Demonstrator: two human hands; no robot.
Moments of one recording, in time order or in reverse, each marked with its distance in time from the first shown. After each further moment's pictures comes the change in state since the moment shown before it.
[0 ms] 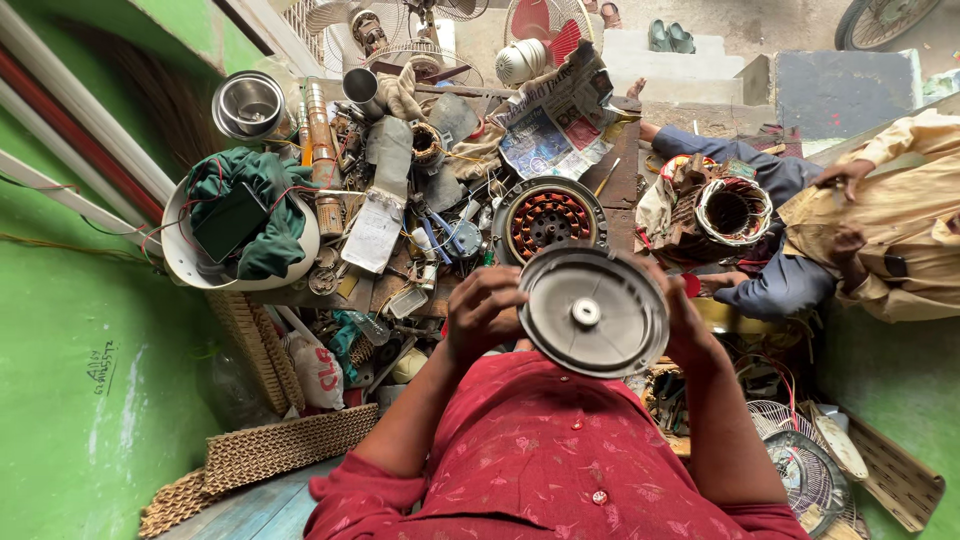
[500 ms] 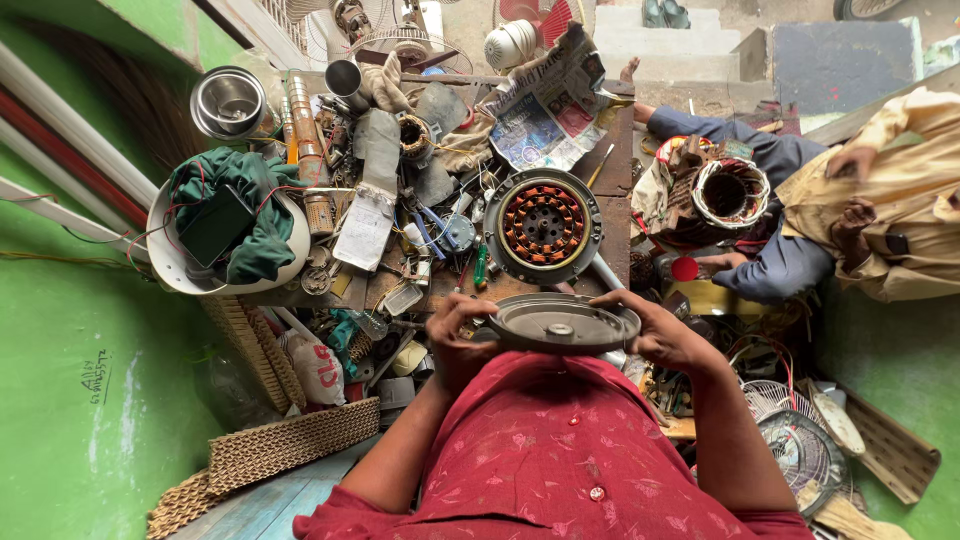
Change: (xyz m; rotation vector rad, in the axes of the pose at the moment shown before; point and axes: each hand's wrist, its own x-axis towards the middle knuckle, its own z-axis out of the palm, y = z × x) left_hand -0.049 0.027 -0.012 -0.062 0.042 -0.539; right_hand -0.019 0.025 -0.030 -0.582 -0.100 0.305
